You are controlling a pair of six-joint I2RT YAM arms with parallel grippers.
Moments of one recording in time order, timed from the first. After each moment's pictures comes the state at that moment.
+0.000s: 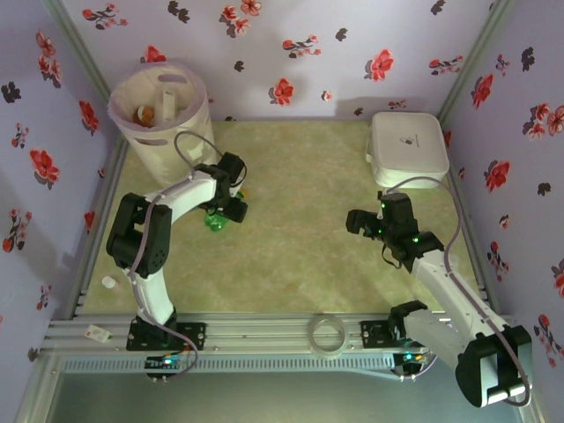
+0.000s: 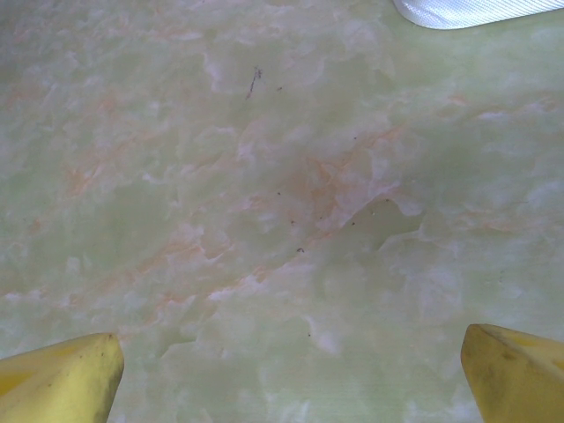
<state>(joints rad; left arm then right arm) -0.47 1.85 1.29 -0.80 -0.17 -0.07 0.29 0.94 0.62 -0.48 0.02 0.41</state>
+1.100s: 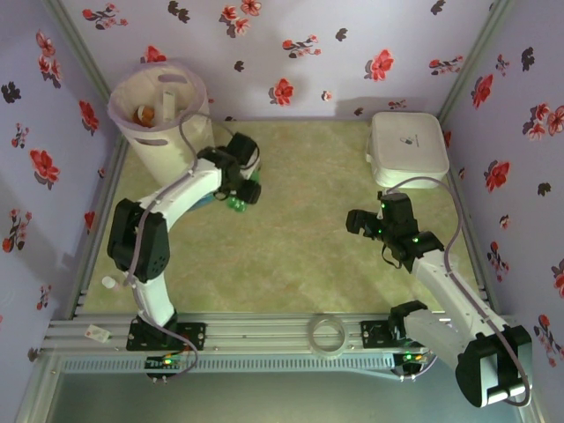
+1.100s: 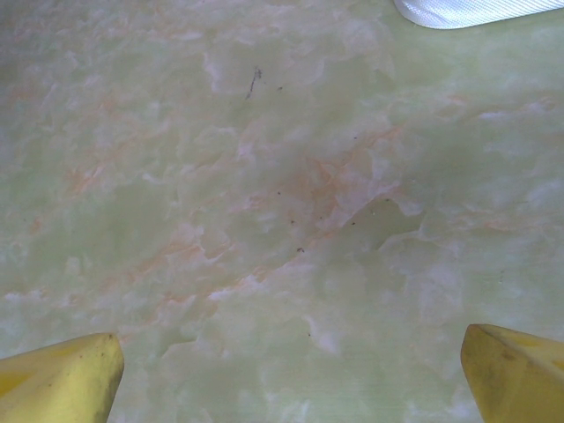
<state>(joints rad) -0.55 1.82 1.60 -0.93 -0.07 -0.10 0.29 0.94 0.62 -0.48 0.02 0.41</state>
